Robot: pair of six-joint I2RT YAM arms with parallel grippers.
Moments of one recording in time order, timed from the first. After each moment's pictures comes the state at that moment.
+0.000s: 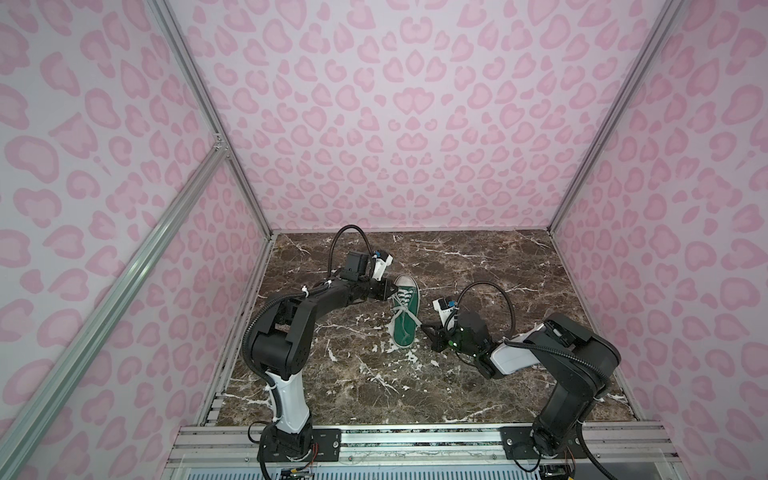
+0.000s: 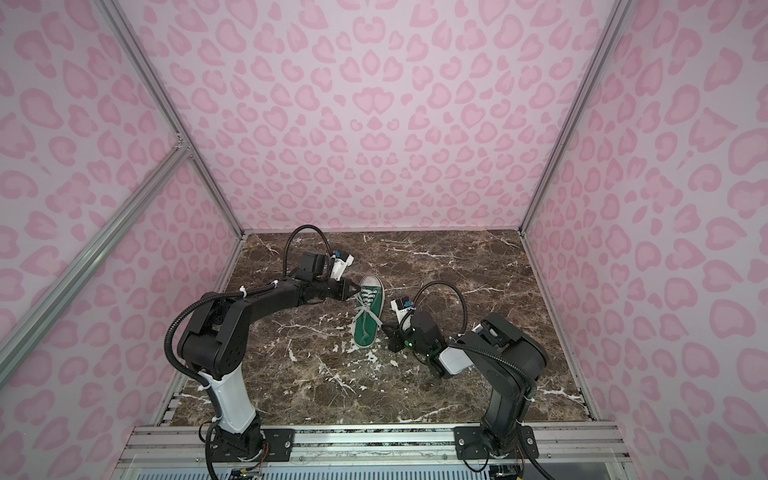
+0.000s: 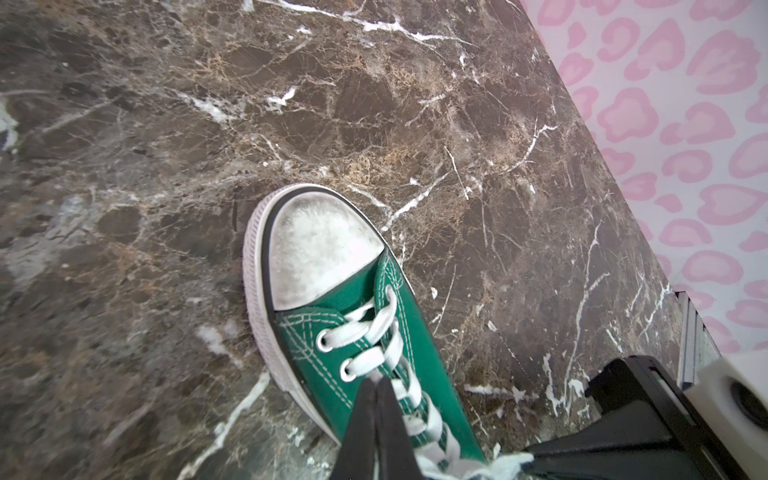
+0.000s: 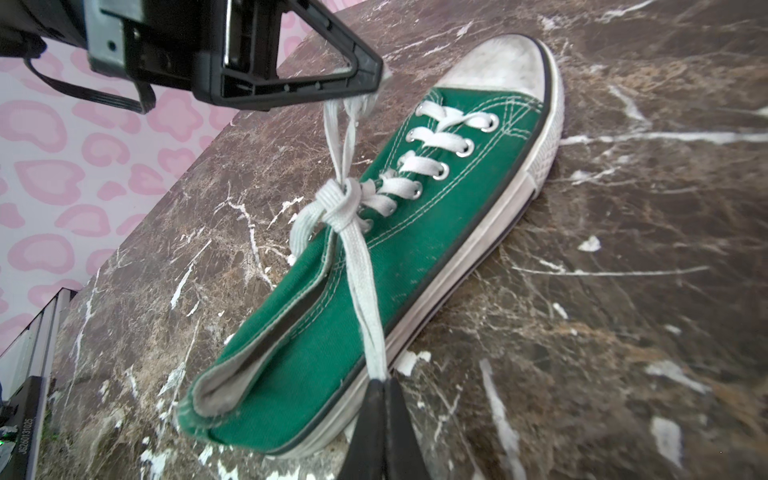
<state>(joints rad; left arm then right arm) -0.35 1.88 1.15 -0.06 0.58 -0.16 0.66 1.76 0.45 0.87 -0.24 0.42</state>
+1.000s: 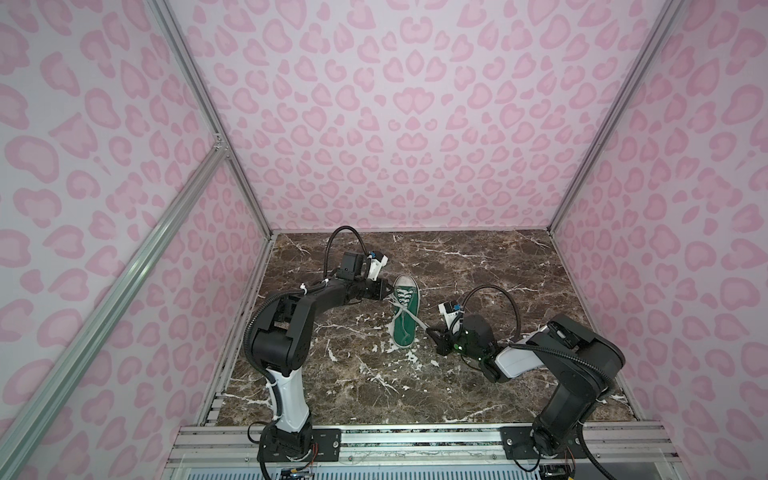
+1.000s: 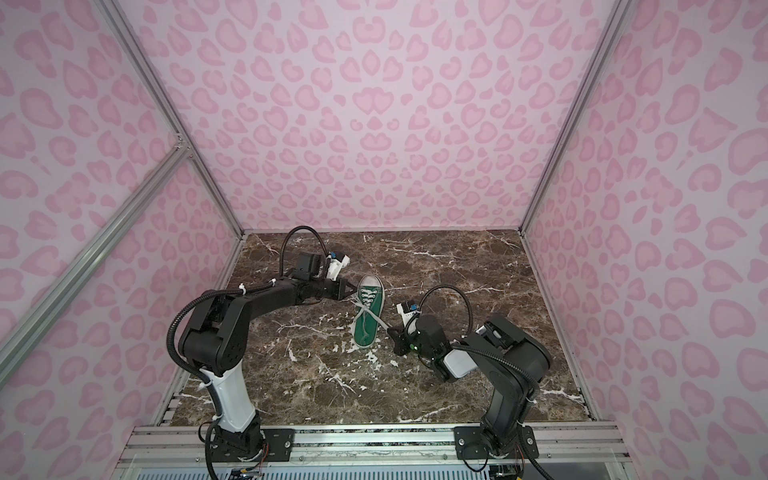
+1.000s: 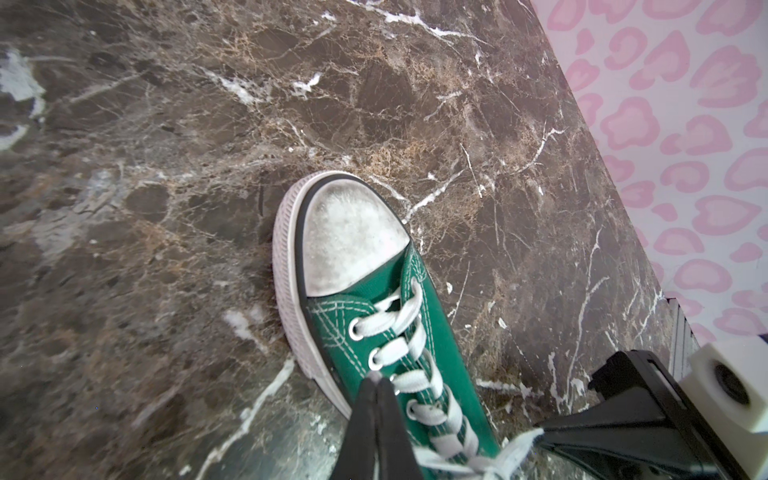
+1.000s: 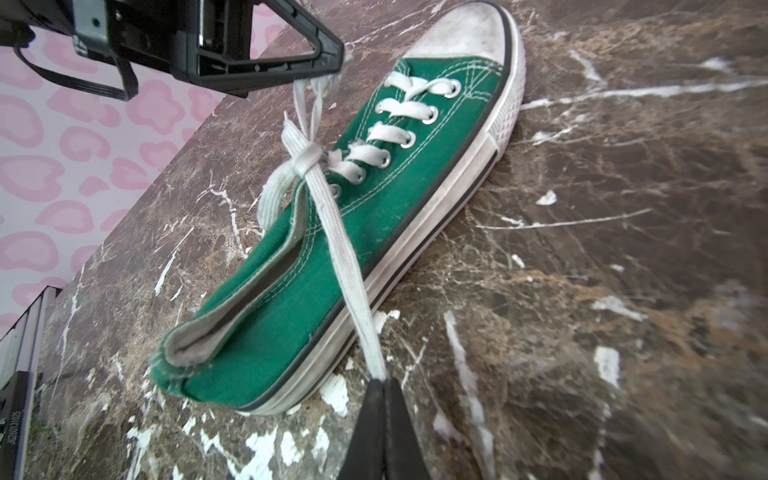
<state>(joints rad) -0.31 1.91 1.15 -0.07 0.61 -0.16 0.63 1.74 0.39 0.87 -0.24 0.42</state>
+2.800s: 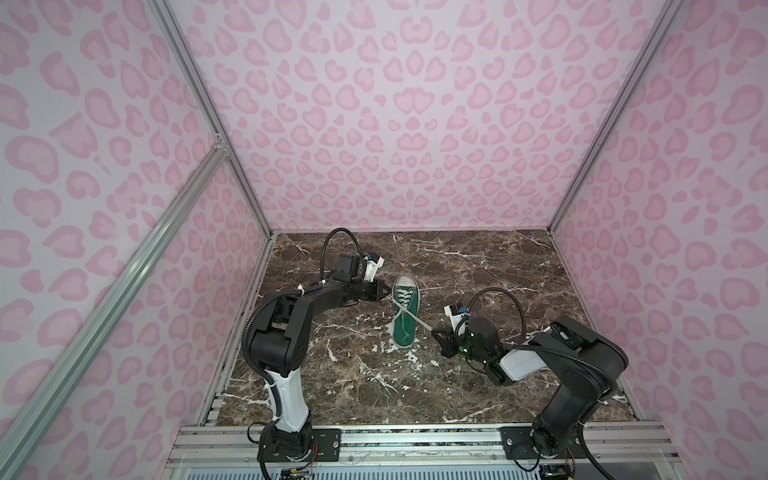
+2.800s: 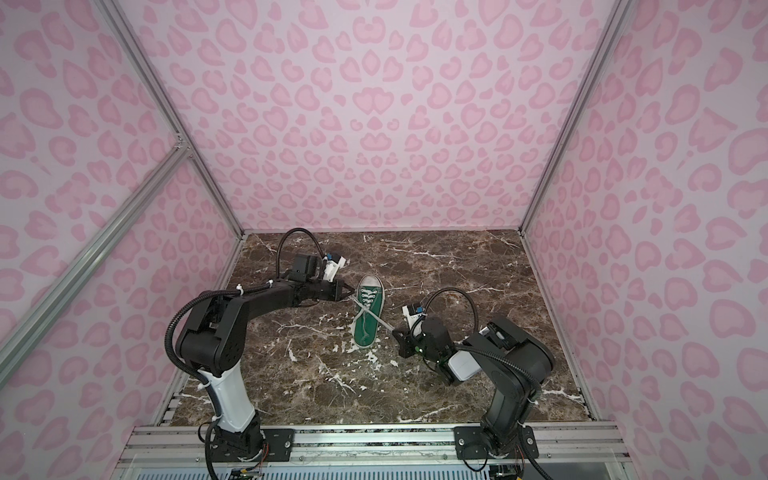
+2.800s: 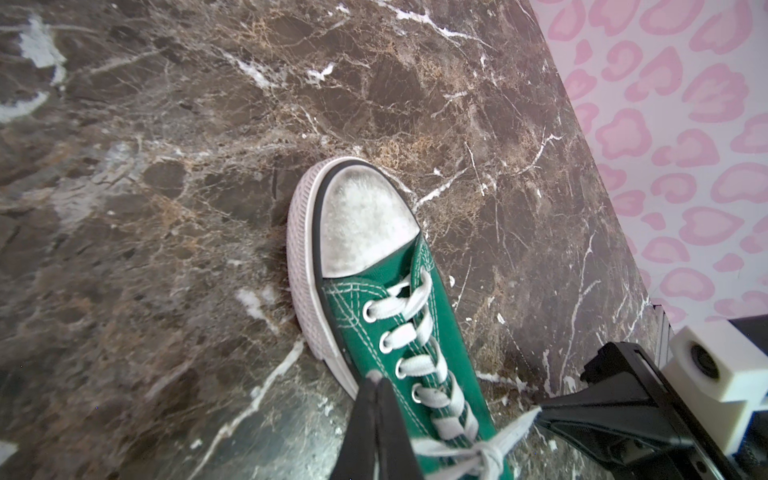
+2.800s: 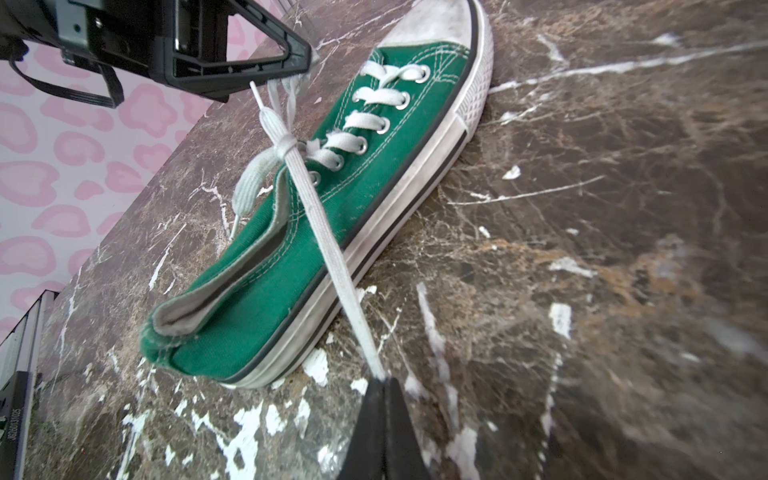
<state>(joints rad) -0.29 1.90 1.11 -0.06 0.63 -0.19 0.60 1.73 0.33 0.91 -0.24 0.43</state>
